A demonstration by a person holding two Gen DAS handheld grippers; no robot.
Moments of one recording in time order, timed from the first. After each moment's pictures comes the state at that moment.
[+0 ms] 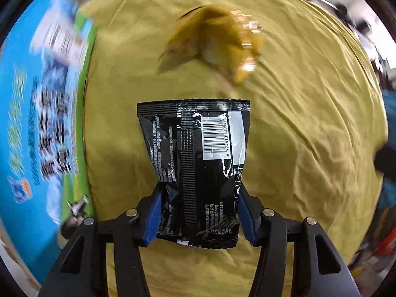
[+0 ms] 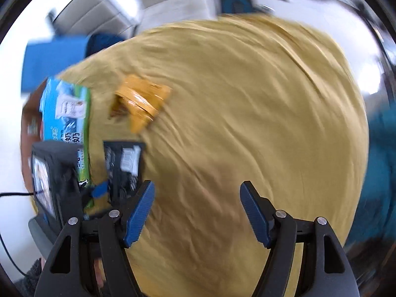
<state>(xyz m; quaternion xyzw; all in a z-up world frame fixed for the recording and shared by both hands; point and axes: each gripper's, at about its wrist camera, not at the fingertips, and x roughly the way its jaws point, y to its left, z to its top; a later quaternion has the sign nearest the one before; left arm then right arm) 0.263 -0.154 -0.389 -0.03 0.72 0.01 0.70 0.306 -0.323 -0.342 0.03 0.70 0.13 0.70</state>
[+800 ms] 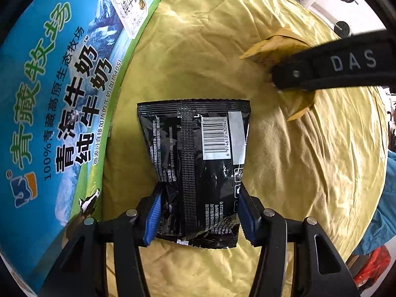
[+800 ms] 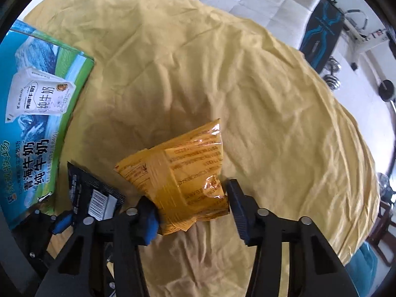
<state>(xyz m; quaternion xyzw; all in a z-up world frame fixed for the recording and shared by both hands) 0.264 -0.087 -0.386 -0.12 0.71 0.08 0.69 0.412 -0.185 -0.408 -0.22 0.70 0.25 0.63</state>
